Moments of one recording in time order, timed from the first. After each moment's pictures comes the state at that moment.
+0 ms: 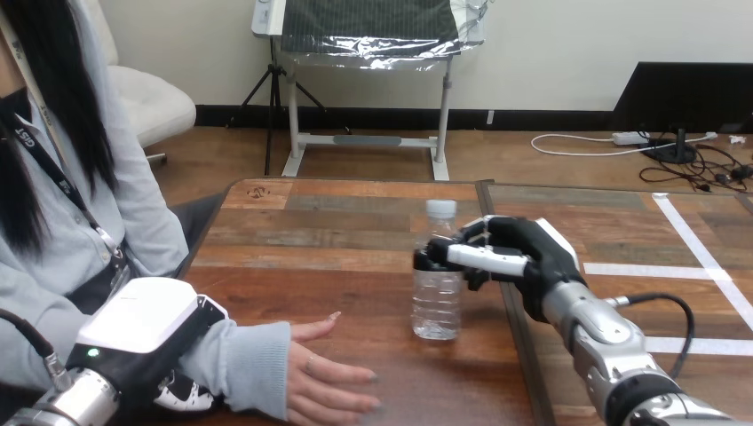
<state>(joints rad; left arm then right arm) 0.04 0.77 -0.19 0.23 0.74 -0.37 0.06 -0.75 -0.16 -0.19 1.36 -0.10 -0.32 0.21</state>
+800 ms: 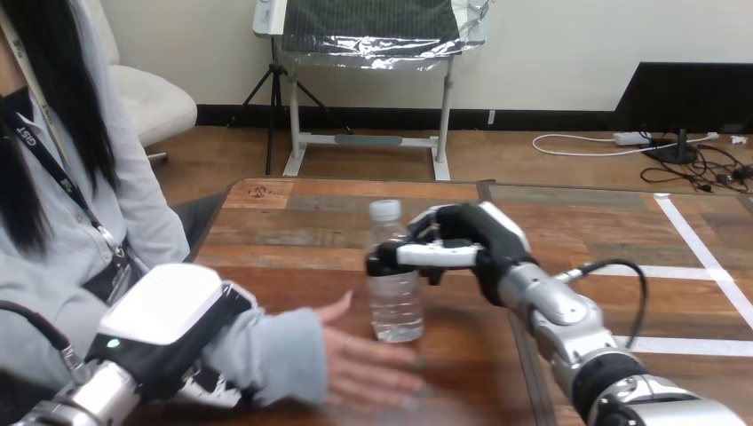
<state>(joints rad) 0.07 0.74 -0.17 0.09 0.71 -0.35 0.02 -0.81 -0.10 -0.12 1.36 -0.19 -0.31 0.21</state>
